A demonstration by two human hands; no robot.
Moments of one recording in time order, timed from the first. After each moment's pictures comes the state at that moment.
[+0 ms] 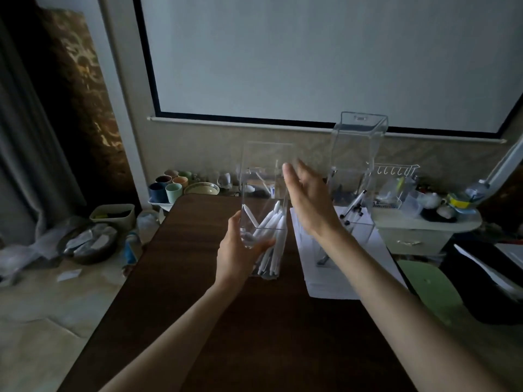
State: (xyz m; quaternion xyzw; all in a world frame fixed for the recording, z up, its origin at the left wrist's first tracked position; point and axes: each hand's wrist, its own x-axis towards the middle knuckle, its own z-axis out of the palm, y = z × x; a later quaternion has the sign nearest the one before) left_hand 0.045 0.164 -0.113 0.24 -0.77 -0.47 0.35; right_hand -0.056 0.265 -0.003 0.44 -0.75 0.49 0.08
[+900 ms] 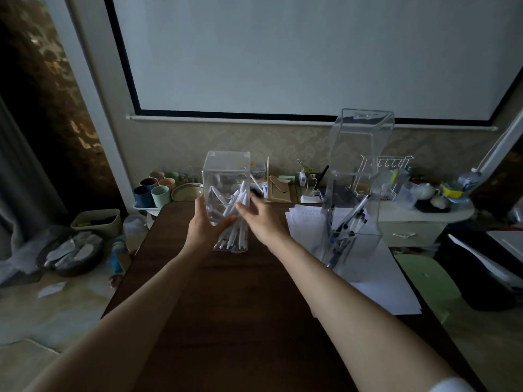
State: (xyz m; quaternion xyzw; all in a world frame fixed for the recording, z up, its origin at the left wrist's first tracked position) left_hand -0.005 0.053 -0.106 0.24 -0.81 -0.44 0.30; right_hand -0.087 0.178 -0.065 0.32 -0.77 0.52 -0.20
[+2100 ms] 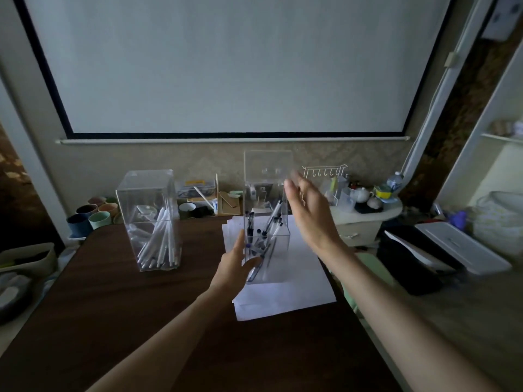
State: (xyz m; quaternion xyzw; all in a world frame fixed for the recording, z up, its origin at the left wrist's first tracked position) left_hand -0.067 0.239 -0.115 0.06 -0.87 -0.46 0.18; right_hand -0.129 0.385 0.008 0.34 -0.77 0.52 0.13
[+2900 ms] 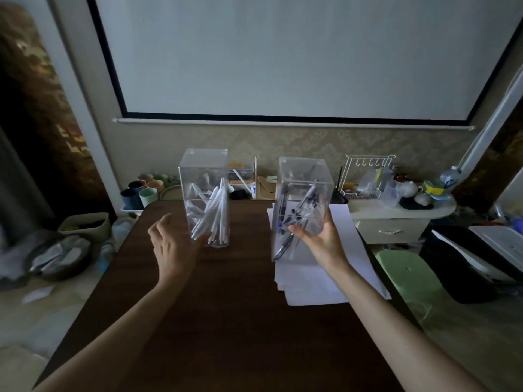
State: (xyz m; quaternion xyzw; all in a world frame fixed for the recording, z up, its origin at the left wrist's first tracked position) left_hand 0.035 0.101 -0.123 0.37 -0.78 -0.35 0.37; right_hand -0.121 0.322 -0.093 0.26 -0.73 0.62 -0.09
